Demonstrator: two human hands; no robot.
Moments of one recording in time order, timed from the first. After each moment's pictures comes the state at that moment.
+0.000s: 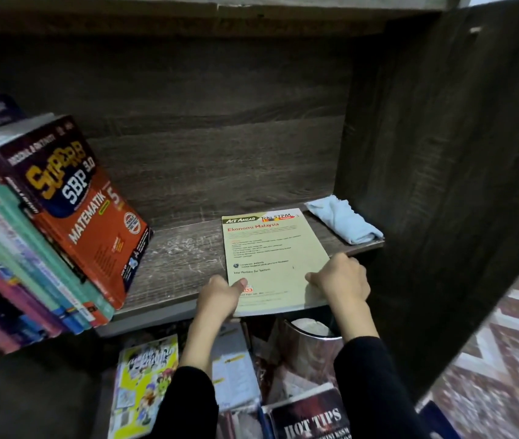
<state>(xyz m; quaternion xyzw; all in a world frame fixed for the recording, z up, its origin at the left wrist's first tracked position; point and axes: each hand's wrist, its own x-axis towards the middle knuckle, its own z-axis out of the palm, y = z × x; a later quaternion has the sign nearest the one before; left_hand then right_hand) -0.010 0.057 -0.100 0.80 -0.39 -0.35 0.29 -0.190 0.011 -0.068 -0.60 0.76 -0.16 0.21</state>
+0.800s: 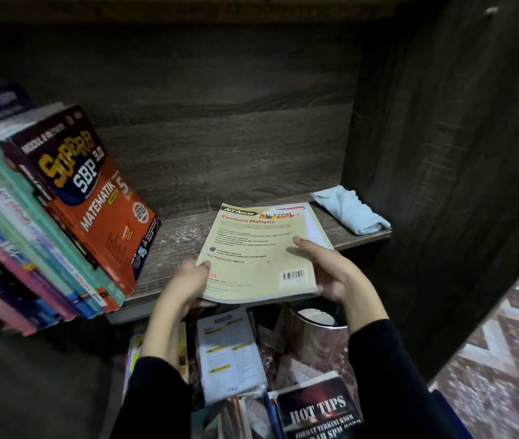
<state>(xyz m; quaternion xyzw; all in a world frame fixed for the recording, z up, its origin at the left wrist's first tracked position) 0.028 0.079 -0.074 0.78 -0.35 -0.35 0.37 -0.182 0.004 -0.081 -0.39 0.50 -0.30 0.71</state>
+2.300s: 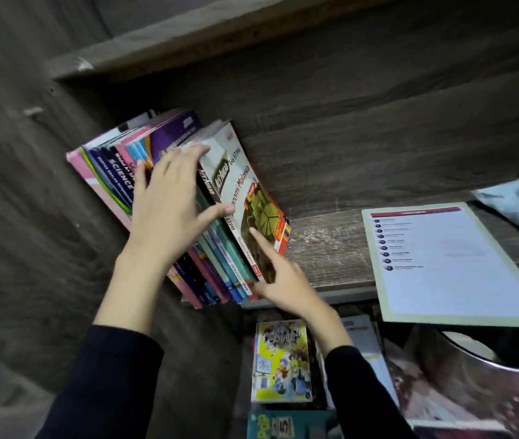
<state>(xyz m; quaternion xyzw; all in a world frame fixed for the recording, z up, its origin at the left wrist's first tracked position) 0.144 0.184 0.079 0.78 -0.54 0.28 0.14 0.040 0.092 -0.077 -0.81 0.22 -0.27 0.47</state>
